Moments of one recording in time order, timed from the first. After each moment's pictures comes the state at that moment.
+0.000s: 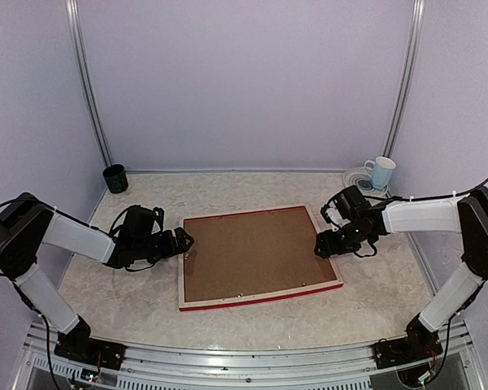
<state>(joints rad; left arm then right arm) -0.50 1.62 0.57 0.36 0.06 -0.68 0.50 1.59 0.89 -0.35 -0.03 0.25</state>
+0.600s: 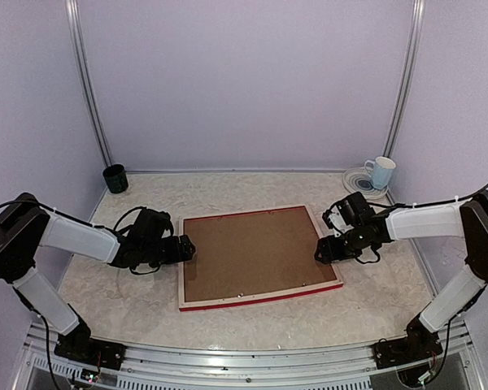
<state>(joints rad) -0.61 1.60 0.63 0.16 -0.10 -0.68 0.49 1.56 0.80 -0.28 -0.08 0.26</state>
